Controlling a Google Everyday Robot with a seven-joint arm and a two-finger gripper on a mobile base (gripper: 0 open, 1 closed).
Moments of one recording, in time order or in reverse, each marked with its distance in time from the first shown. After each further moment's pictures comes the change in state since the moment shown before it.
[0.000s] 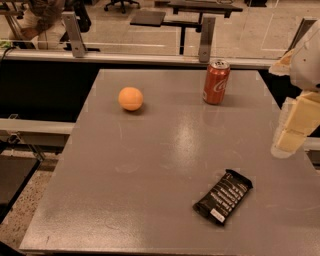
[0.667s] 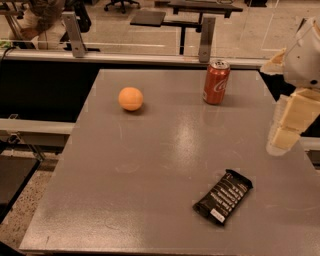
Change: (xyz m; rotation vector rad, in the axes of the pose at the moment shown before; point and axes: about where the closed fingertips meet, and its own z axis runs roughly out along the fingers) arm -0.011 -0.001 0.003 -0.034 -0.028 -0.039
